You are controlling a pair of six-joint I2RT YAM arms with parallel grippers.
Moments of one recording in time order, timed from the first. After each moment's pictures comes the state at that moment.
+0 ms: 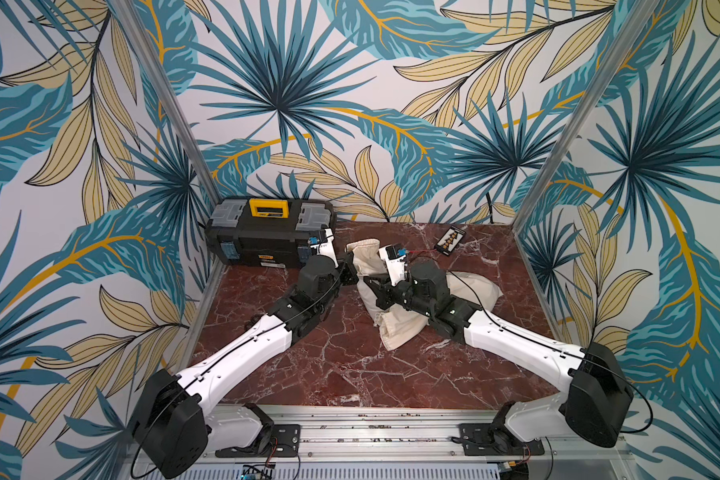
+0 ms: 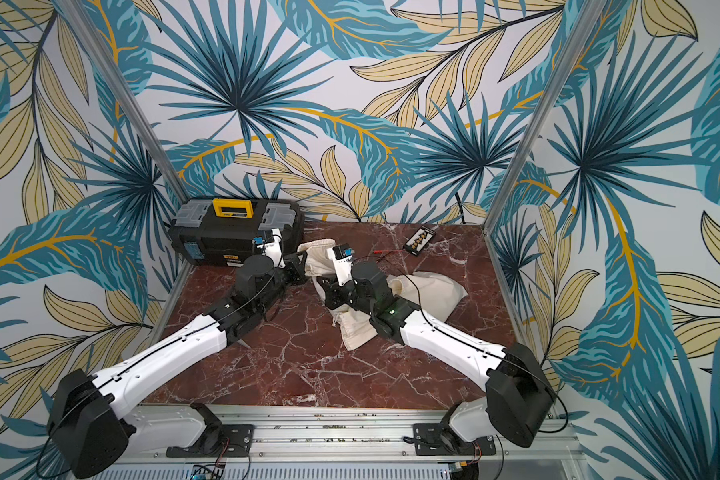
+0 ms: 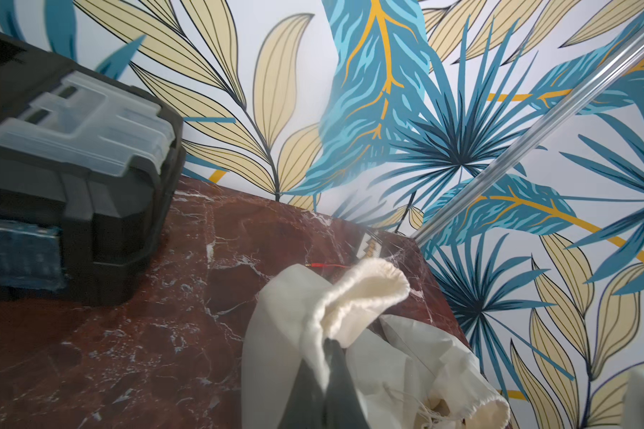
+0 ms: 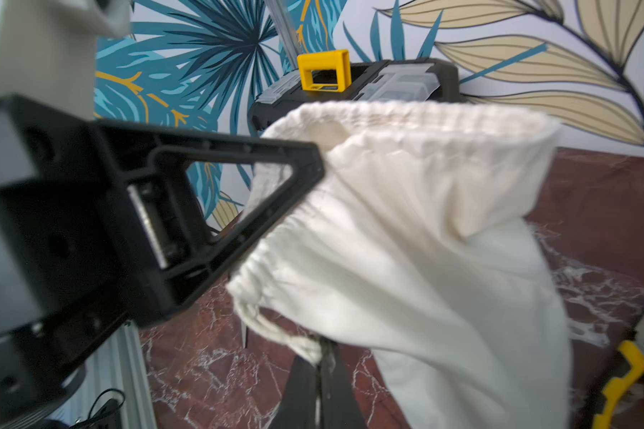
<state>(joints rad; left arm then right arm) -0.61 1.25 0.96 0.10 -0.26 -0.60 0.89 1.43 1.05 0.10 -0.06 0.31</state>
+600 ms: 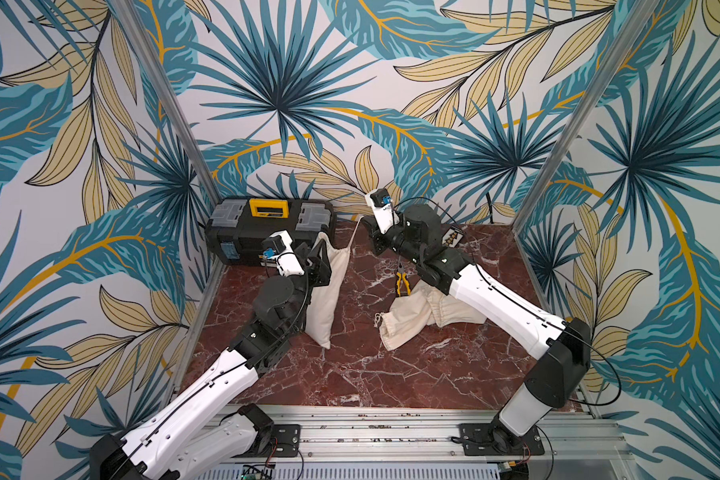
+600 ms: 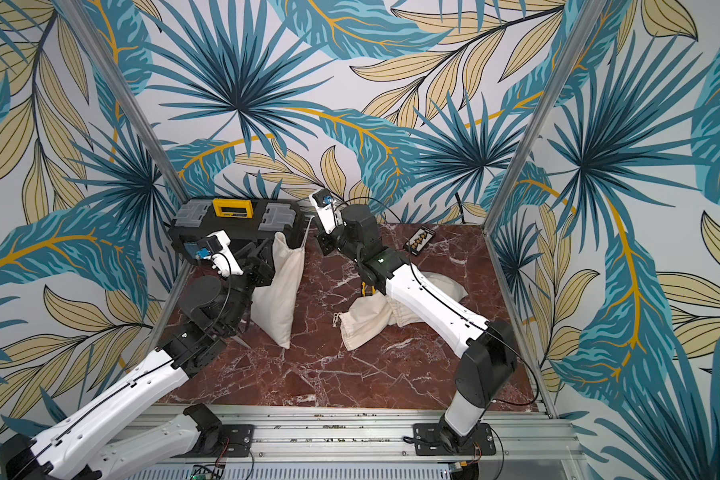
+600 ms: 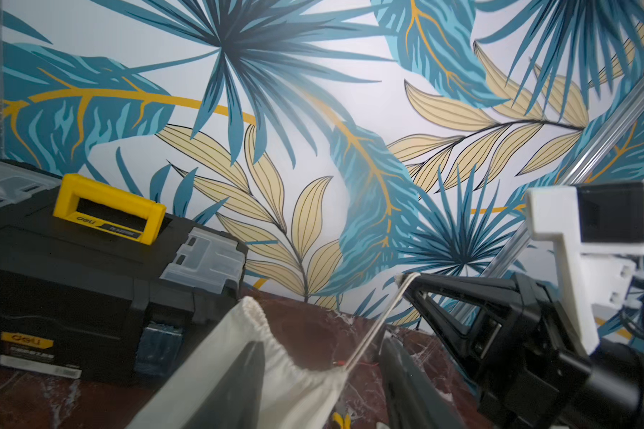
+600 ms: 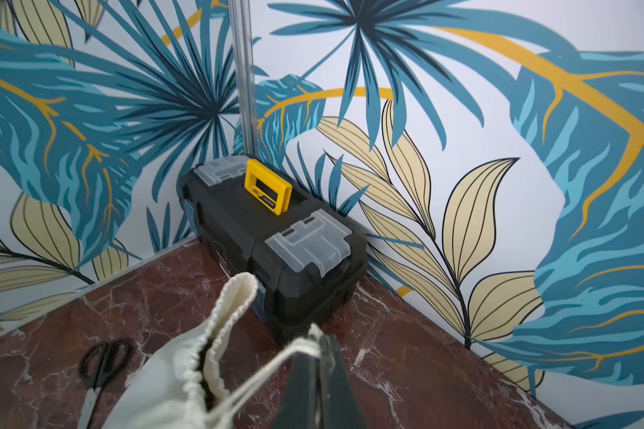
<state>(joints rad) -0.61 0.94 0.82 0.19 -0.45 -0.43 0.81 1.70 1.61 -0.08 0.01 -0.11</state>
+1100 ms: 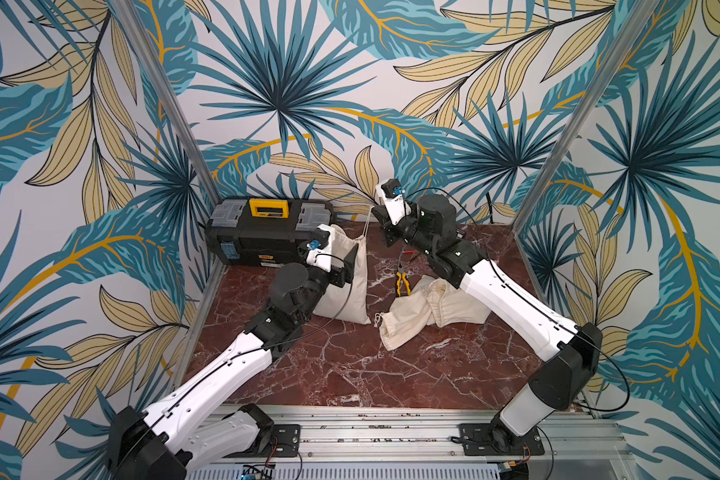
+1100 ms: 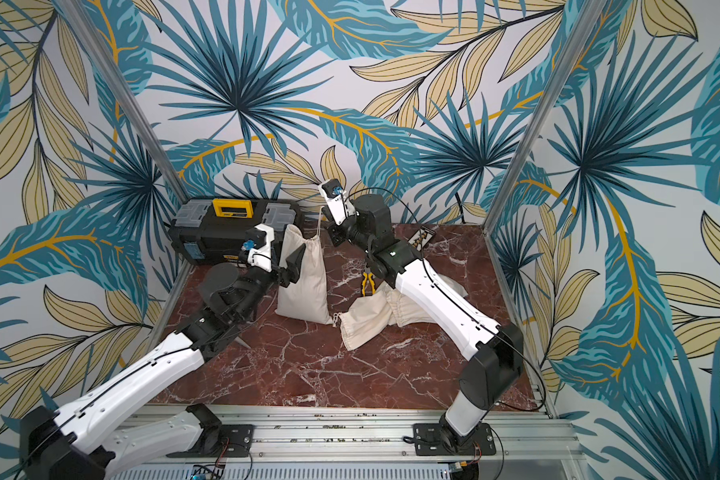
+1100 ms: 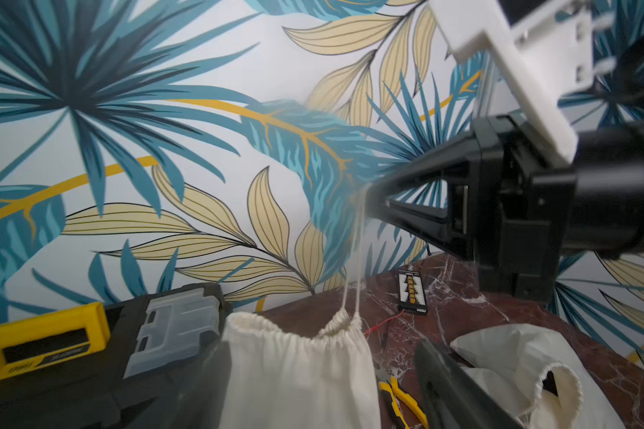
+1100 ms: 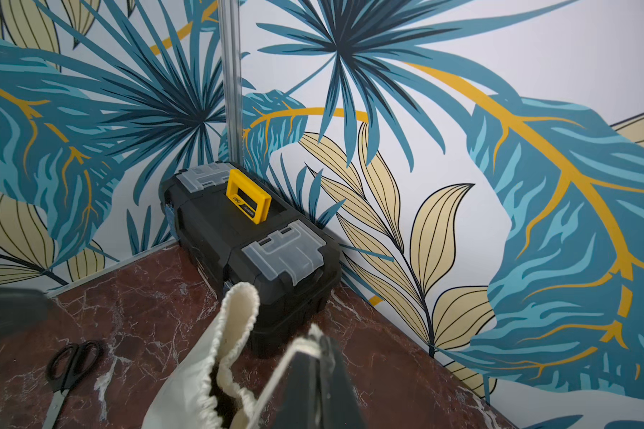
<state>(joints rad) -0.61 1.15 0.91 0.29 -0.14 0.04 0.76 1.65 1.67 -0.14 -0.04 -0.16</state>
